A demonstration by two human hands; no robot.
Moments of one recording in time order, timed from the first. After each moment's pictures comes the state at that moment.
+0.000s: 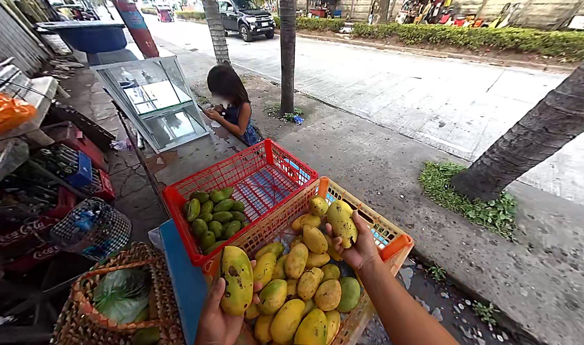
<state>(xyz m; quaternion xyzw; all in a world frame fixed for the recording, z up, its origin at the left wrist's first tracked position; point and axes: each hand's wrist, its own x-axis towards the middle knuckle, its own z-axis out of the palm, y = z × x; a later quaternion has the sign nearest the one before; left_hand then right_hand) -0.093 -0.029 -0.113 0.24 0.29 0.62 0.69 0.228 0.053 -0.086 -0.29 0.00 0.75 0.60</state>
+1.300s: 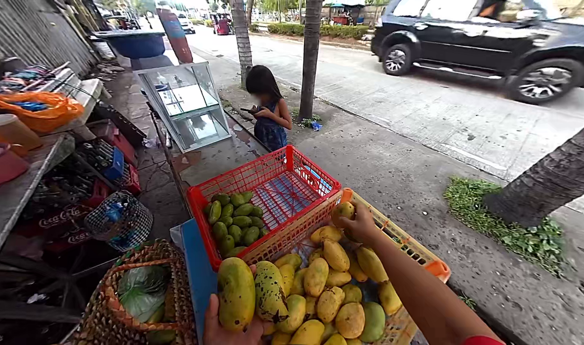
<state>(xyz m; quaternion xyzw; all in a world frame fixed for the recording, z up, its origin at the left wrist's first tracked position) -0.107 -0.030 -0.109 0.13 0.16 0.60 0.77 0.248 0.174 -0.129 -0.66 -0.59 0.35 0.31</state>
